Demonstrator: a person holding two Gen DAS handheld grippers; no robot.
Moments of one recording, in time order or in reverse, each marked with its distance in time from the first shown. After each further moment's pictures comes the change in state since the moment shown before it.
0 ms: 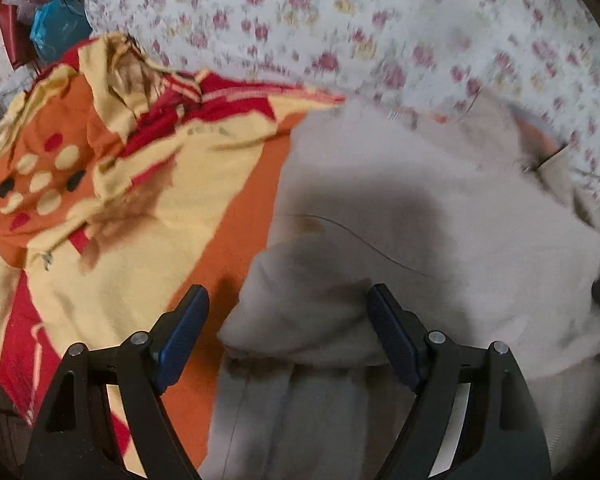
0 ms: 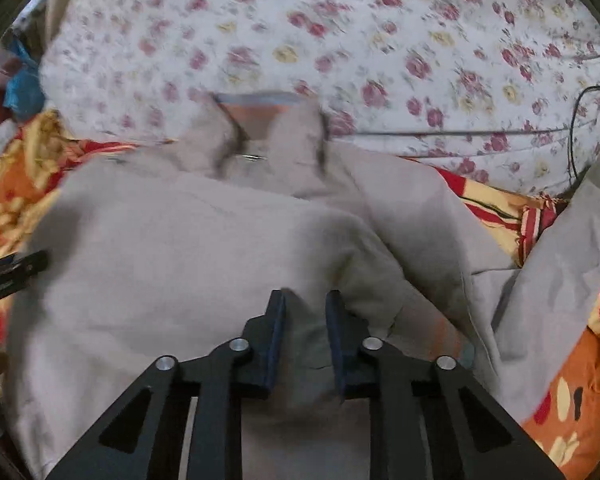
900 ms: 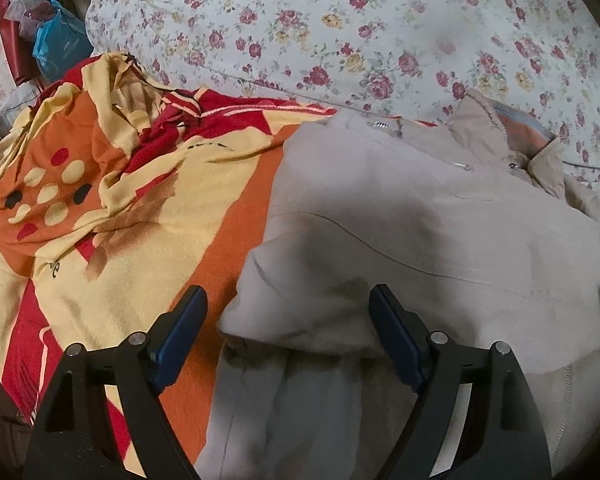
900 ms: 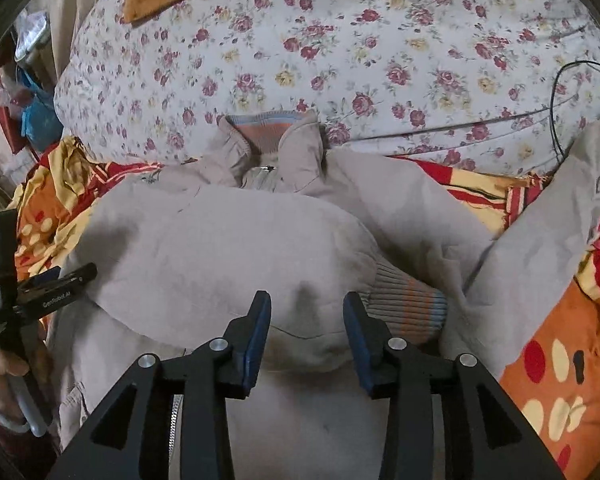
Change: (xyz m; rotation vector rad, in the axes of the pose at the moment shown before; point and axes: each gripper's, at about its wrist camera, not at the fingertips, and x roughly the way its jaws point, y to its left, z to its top) left arm -0.023 -0.009 -0.006 0.039 -0.080 0.015; right arm -0.055 -0.013 -0.010 0.077 -0.016 0.105
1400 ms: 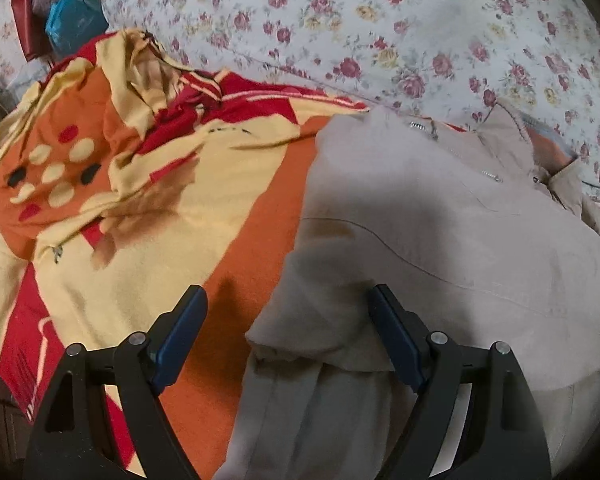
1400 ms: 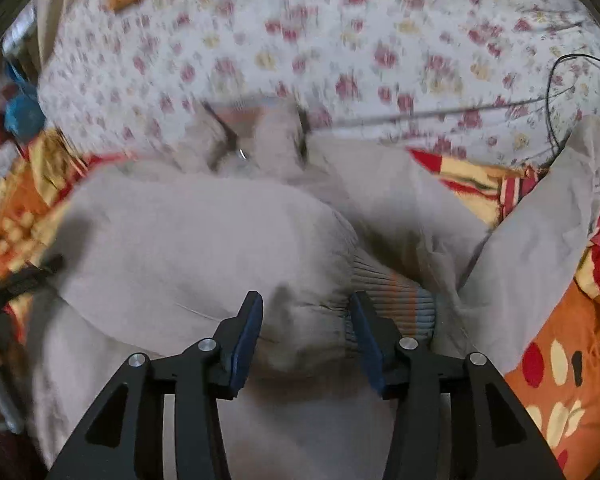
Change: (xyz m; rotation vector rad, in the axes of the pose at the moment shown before) left arm 0.017 0.019 0.007 -0.072 0.056 0.019; right arm 0.028 -0.005 0.000 -0.015 0.061 -0.067
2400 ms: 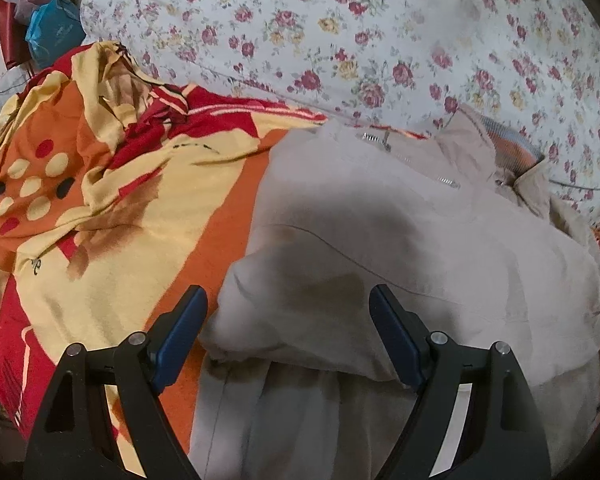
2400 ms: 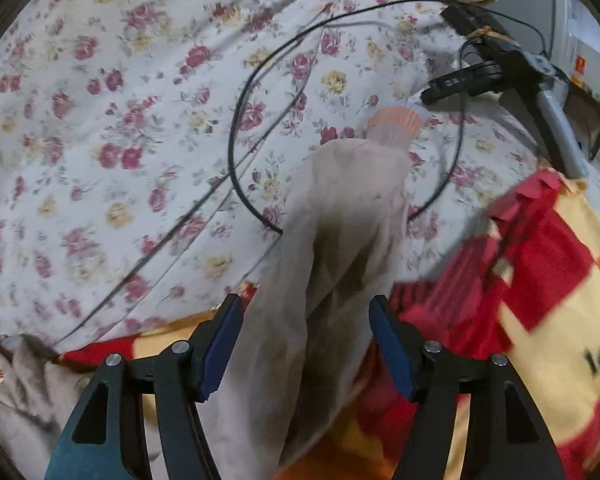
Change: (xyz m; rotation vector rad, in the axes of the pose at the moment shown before) left arm -0.012 -0.019 0.002 0.033 -0.024 -0.086; right arm -0.017 -0.260 0.087 0.463 -0.194 -0.393
